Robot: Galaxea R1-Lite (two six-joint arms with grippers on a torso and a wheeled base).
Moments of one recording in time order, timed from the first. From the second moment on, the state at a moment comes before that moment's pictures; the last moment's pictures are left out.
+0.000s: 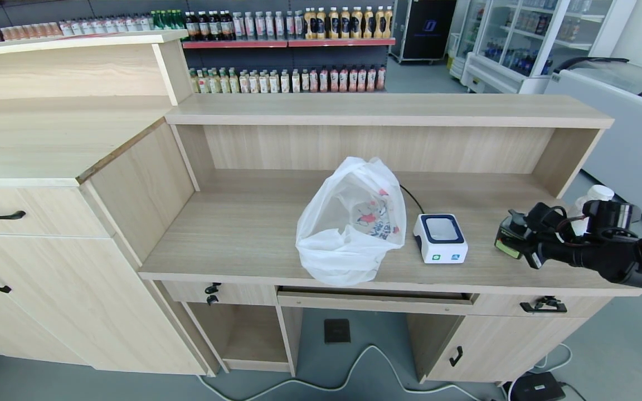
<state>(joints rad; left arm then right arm) 0.00 0.00 0.00 0.00 0.01 0.01 -0.31 2.32 -1.21 -0.69 0.61 -0.87</state>
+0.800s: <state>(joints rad) 0.00 0.00 0.00 0.00 0.01 0.01 -0.36 1.70 -0.90 -0.78 0.80 -1.08</state>
